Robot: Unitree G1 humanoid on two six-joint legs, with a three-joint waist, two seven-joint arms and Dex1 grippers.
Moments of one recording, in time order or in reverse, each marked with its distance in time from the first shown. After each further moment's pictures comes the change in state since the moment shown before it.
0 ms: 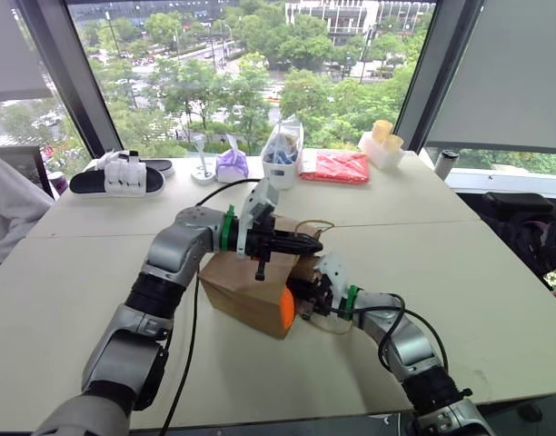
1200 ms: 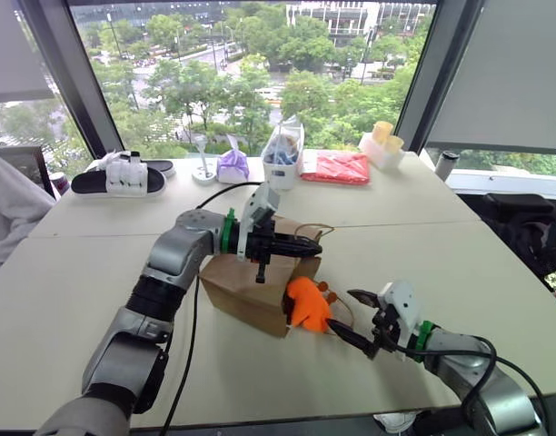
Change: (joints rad) left arm 0.015 -0.004 -0.004 0.000 0.017 -0.018 0.006; right arm 0.411 -0.246 -0.184 -0.500 0.125 0.231 -0.062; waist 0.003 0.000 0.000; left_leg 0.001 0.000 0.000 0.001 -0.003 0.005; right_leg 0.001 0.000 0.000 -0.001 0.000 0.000
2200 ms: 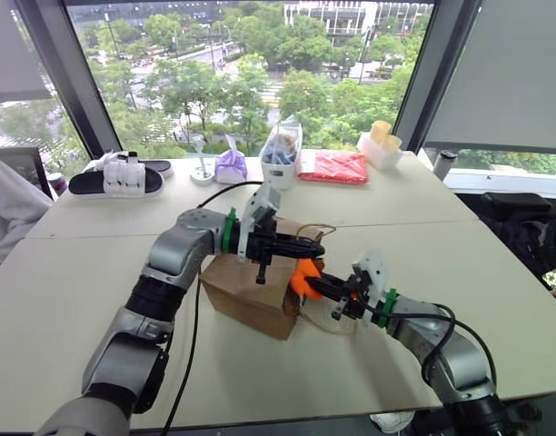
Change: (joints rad) left arm -0.003 -0.002 -0.002 -0.030 -0.016 0.028 -0.019; right arm -0.297 0.164 0.110 0.202 0.040 -0.023 0.038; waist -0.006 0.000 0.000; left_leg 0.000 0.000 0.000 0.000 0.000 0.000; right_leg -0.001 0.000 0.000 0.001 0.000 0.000
